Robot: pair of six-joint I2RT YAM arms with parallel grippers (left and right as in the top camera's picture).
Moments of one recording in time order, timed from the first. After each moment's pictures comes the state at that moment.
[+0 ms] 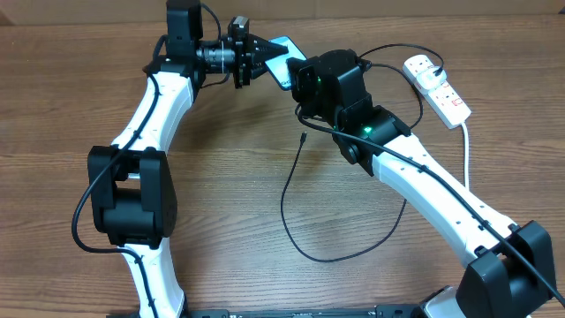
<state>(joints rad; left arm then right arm) -0.12 2.11 1.71 -0.13 1.29 -1.38 0.55 1.66 1.34 -0.13 0.03 1.71</state>
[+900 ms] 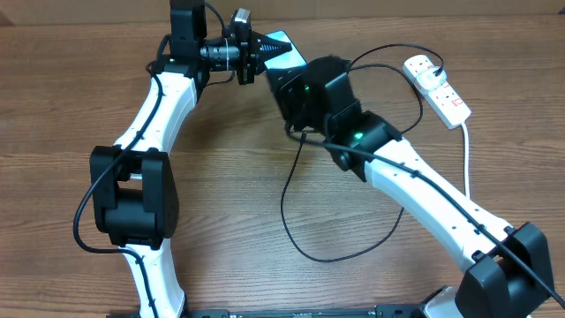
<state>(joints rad) -0.13 2.11 1.70 -0.08 1.21 -1.28 0.61 1.66 1.34 -0.16 -0.06 1.49</state>
